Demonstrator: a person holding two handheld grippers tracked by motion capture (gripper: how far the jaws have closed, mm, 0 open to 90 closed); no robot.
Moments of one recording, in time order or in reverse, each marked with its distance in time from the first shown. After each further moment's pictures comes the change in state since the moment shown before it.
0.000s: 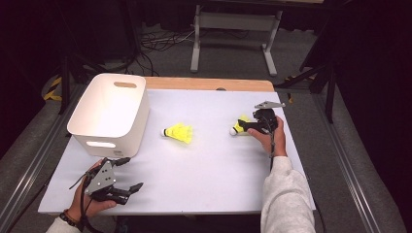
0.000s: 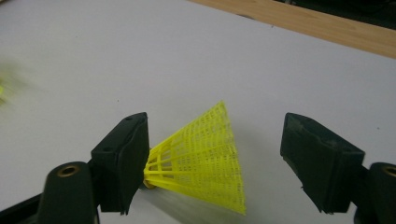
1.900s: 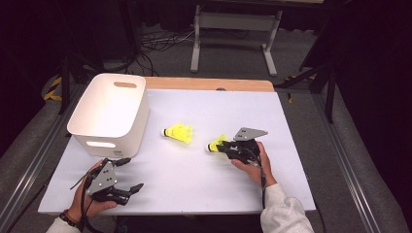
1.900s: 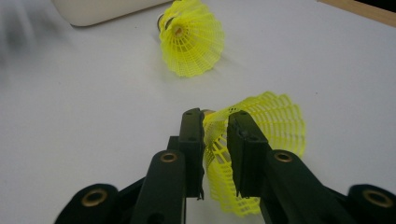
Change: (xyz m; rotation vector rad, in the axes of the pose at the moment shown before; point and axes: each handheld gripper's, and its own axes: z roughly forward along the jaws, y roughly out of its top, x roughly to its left) left arm -0.001 0.000 0.000 0.014 0.005 0.011; right arm 0.101 -0.037 -0.032 -0.078 0.339 -0.213
